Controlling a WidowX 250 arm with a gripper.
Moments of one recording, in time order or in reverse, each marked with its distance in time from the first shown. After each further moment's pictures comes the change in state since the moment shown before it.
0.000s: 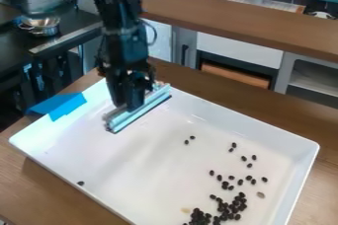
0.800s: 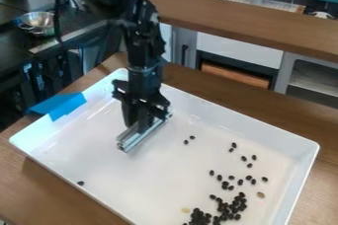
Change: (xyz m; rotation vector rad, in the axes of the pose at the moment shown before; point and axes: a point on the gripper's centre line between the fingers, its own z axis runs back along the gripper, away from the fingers) arm 0.028 0.012 -0.056 0.162 -0.015 0.057
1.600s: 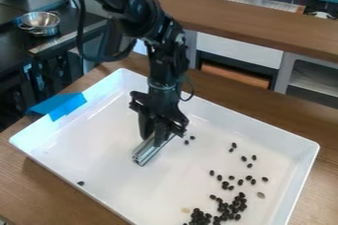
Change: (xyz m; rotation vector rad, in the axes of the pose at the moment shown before) arm 0.002 -0.044 -0.016 0.039 -0.009 -0.073
